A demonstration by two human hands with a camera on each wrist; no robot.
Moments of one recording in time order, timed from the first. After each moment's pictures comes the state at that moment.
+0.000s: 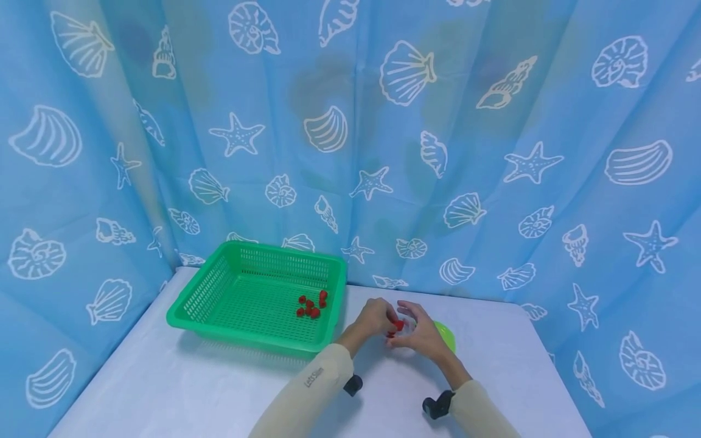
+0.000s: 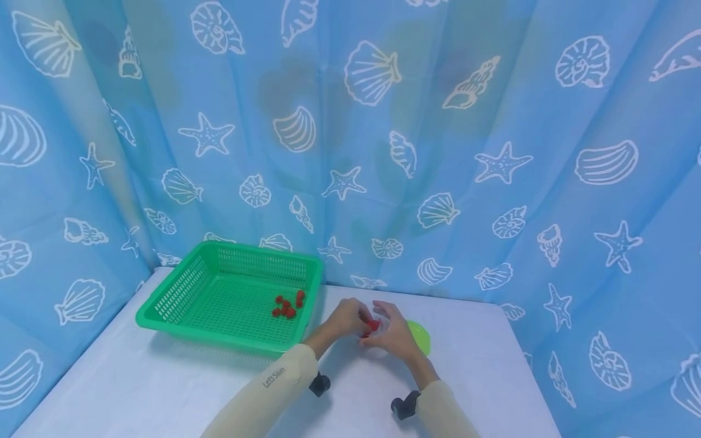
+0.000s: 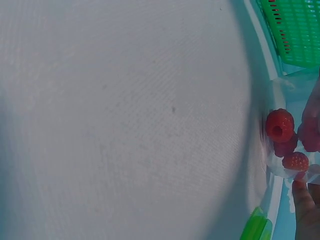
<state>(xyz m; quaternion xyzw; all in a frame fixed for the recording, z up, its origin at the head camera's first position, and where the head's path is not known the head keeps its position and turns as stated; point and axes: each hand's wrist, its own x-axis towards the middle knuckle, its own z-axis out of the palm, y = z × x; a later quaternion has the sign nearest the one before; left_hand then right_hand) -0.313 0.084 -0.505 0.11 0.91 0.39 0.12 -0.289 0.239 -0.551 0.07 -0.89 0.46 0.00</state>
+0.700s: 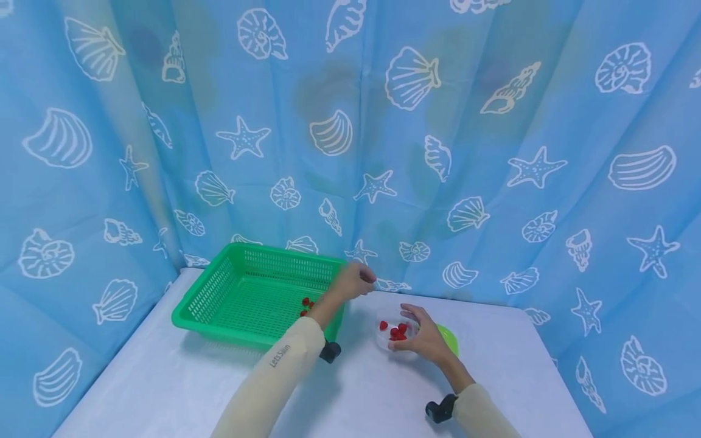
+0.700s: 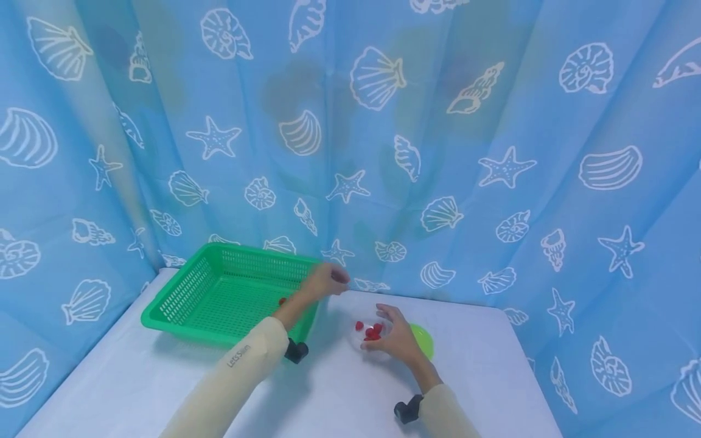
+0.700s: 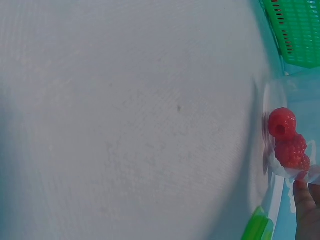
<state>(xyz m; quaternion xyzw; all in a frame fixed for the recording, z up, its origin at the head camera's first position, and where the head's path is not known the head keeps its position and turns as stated) -0.347 0.010 -0.444 0.16 0.88 0.45 0.03 -0.289 0.233 -0.549 0.03 -0.89 0.45 -0.01</state>
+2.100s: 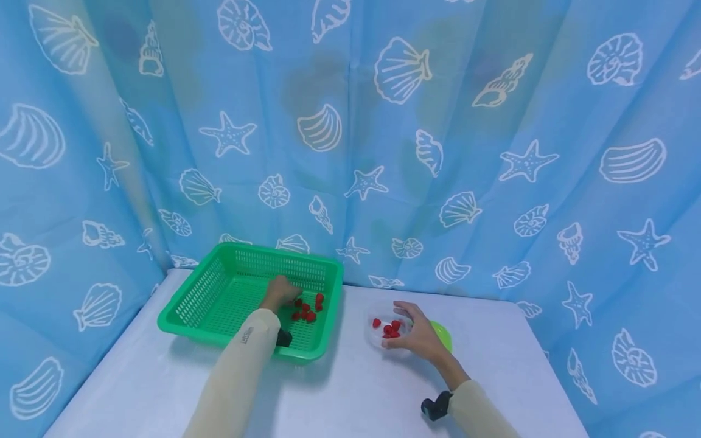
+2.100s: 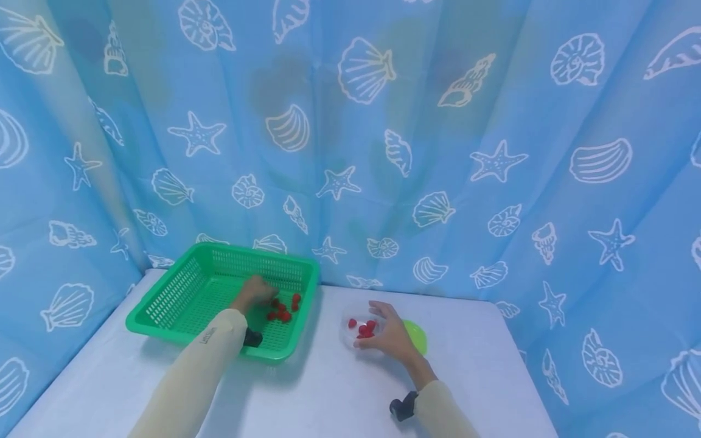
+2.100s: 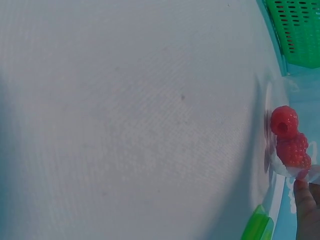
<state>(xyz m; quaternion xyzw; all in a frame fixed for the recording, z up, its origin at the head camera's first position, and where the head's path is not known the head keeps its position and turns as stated) -0.377 -0.109 -0.510 -0.07 0.90 0.42 0.09 -0.287 0.235 -0.548 0.03 -0.90 0.44 0.00</state>
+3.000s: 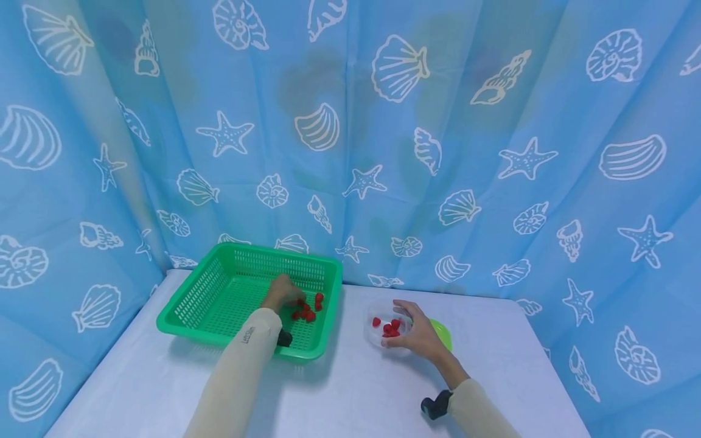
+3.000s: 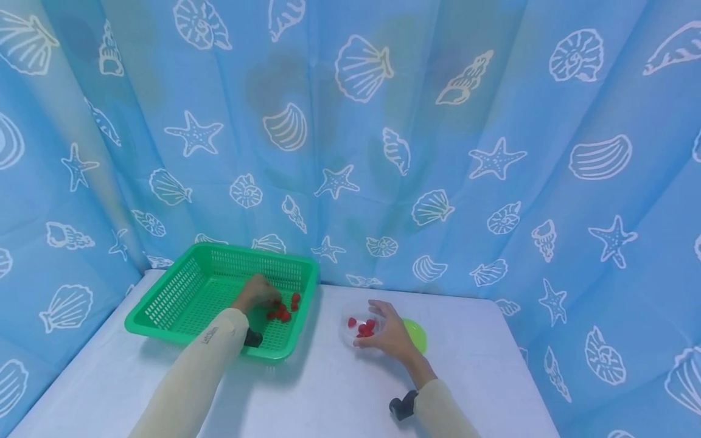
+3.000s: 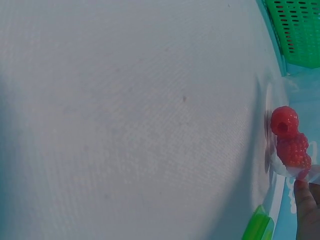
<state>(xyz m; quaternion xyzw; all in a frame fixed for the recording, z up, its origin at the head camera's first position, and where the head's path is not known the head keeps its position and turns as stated) -0.379 -0.102 -0.504 -0.08 0.90 0.42 0.11 -0.287 0.234 -0.549 0.03 -0.90 0.44 0.00</state>
